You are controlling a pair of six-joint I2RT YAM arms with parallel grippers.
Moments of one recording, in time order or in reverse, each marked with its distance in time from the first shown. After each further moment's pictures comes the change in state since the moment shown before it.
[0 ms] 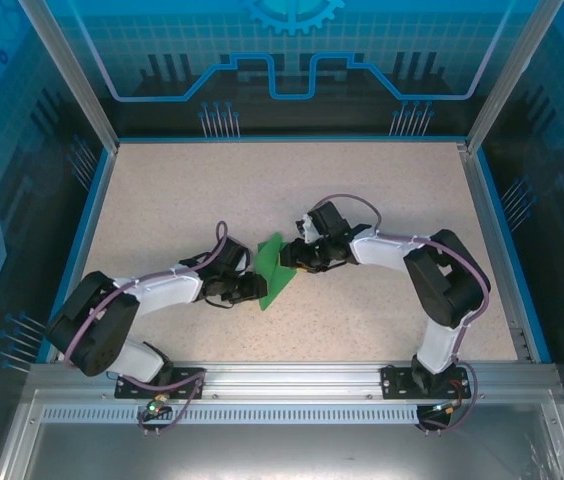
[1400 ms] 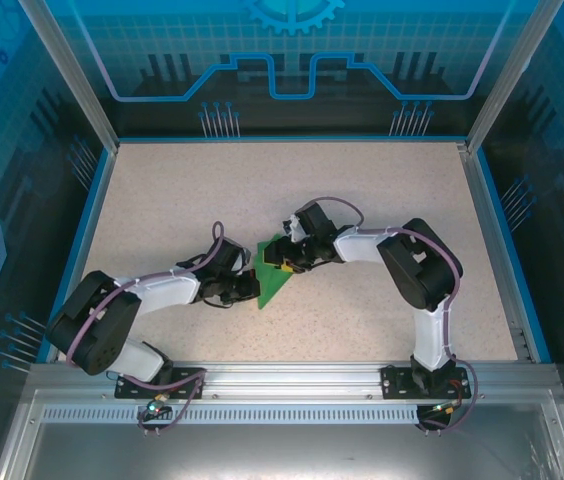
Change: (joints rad) left arm 0.035 -0.002 -0.043 0.080 0.039 0.000; right arm 0.032 0.188 0.093 0.163 -0.082 0.119
